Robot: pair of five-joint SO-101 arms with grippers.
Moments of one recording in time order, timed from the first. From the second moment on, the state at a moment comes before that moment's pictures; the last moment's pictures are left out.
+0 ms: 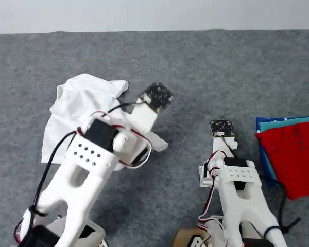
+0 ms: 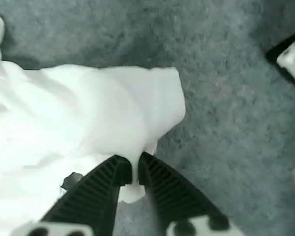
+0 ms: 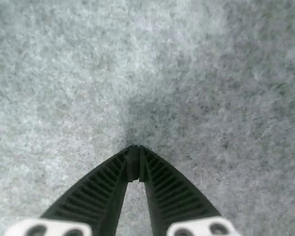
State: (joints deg) left arm 25.9 -23.9 23.8 86.3 -7.4; right arm 0.3 -28.3 70.2 49.6 5.1
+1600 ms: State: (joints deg) left arm 5.4 -30.5 45.4 82.4 -16.7; right arm 0.3 -28.3 70.3 49.6 5.1
